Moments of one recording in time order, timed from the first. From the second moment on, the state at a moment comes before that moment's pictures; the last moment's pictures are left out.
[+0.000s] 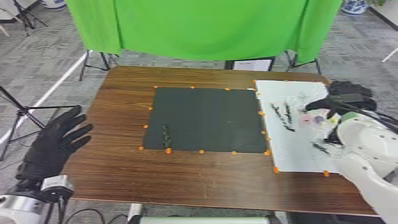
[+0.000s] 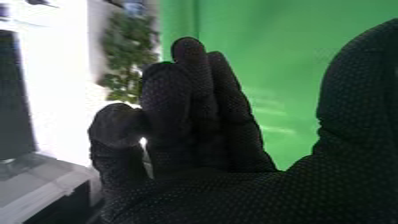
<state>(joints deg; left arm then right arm) 140.5 -52.8 -110.3 -125.0 39.6 3.2 13.4 -94.0 -37.3 80.1 -115.7 -130.4 -13.2 45.8</state>
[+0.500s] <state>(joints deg) 140.5 -52.8 -110.3 -125.0 39.8 3.2 13.2 -106.6 -36.7 87.8 -114.0 -127.2 -22.4 51.1</state>
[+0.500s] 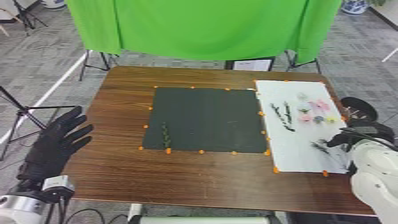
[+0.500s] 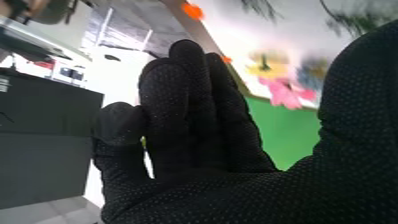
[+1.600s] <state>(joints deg) 141.0 -53.4 -110.2 -125.0 39.8 3.3 13.3 -111.4 -36.2 89.0 -111.2 -123.7 -9.3 46.9</state>
